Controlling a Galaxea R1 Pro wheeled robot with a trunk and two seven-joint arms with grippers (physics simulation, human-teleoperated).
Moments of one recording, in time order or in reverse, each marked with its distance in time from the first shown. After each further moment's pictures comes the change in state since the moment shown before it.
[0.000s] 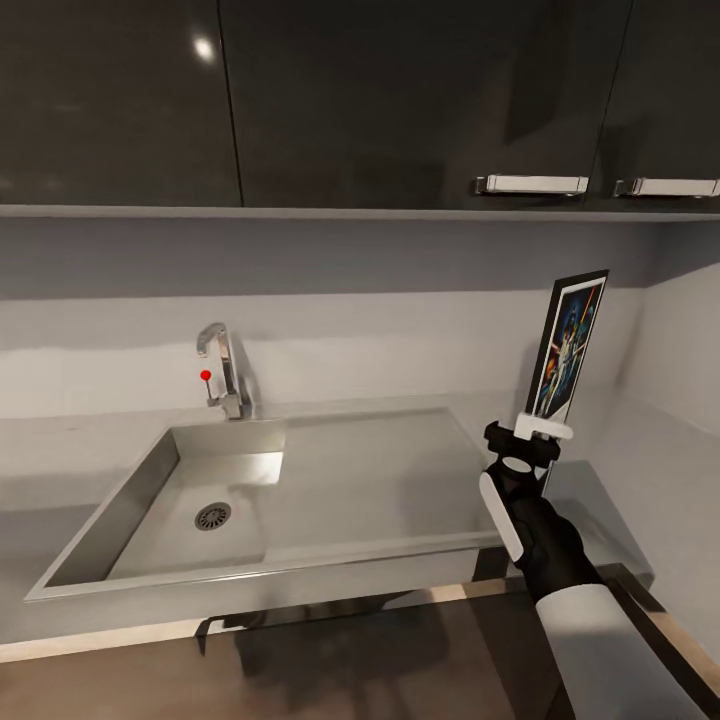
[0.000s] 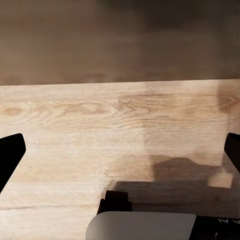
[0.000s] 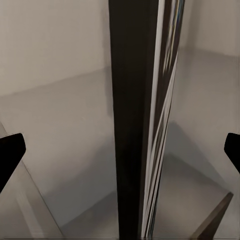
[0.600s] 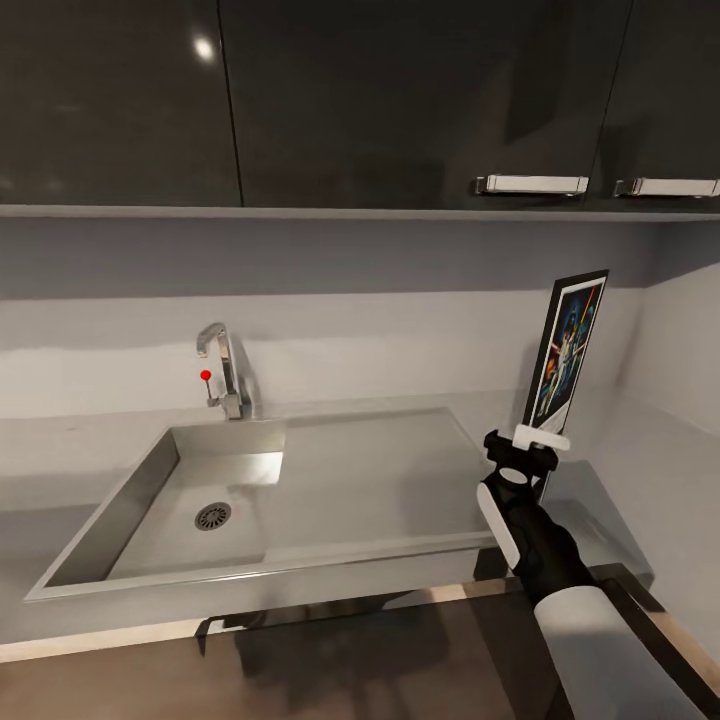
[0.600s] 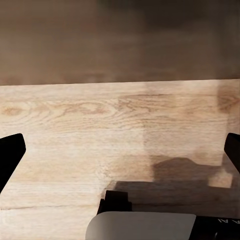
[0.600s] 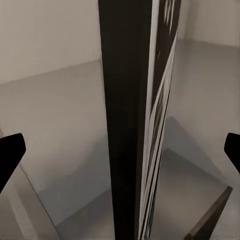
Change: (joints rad) left arm 0.000 0.000 0.000 0.000 0.001 0.000 0.000; right arm 0.003 0.000 0.000 0.090 -0.001 -0.088 0.000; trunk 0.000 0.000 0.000
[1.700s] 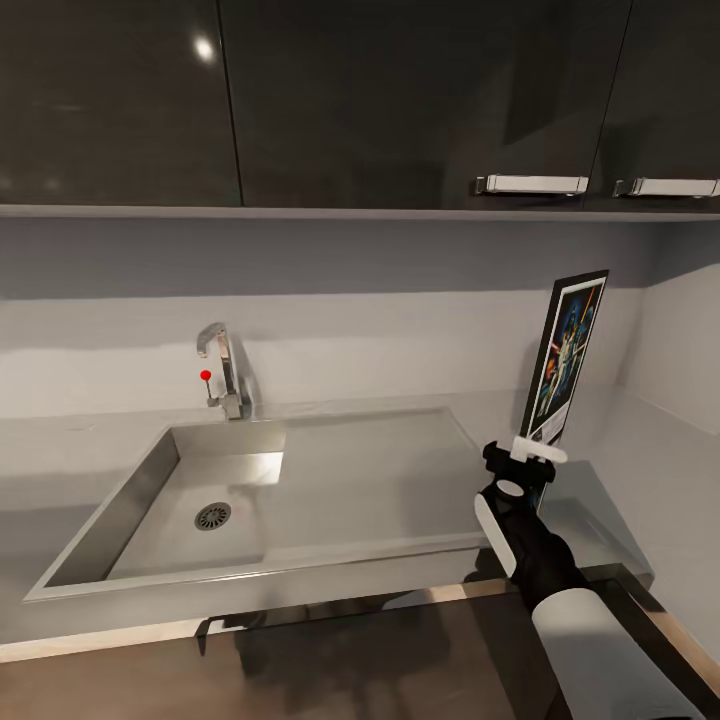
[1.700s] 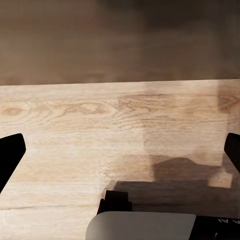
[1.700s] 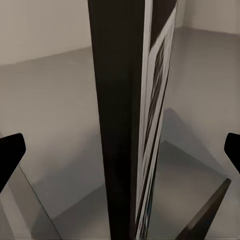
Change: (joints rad) left arm 0.000 0.000 0.000 0.000 0.000 0.000 0.000; right arm 0.001 0.002 0.001 0.100 -0.006 -0.089 0.000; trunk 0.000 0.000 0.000
